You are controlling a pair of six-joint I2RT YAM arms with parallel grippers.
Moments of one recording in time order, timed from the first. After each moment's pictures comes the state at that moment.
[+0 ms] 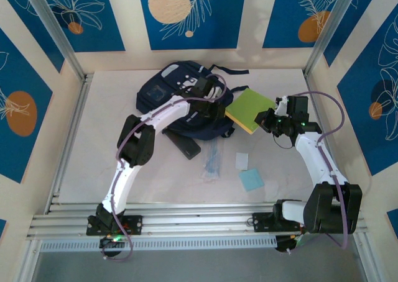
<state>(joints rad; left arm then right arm) -0.65 2.32 2.02 -0.60 0.35 -0.47 -0.05 1.23 0.92 -0.50 -0.56 0.61</state>
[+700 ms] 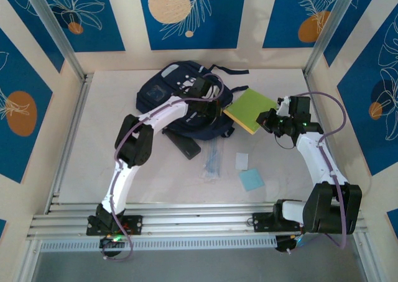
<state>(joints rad) -0.64 2.28 1.96 -0.55 0.34 -0.52 -0.07 1.23 0.92 -0.51 -0.57 0.59</state>
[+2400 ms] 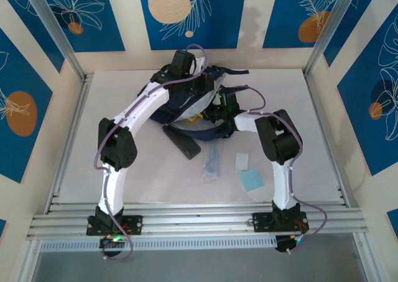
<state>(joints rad) -0.56 2.12 2.06 -0.58 0.47 -0.52 0.41 2.10 1.25 0.36 -0.57 1.14</state>
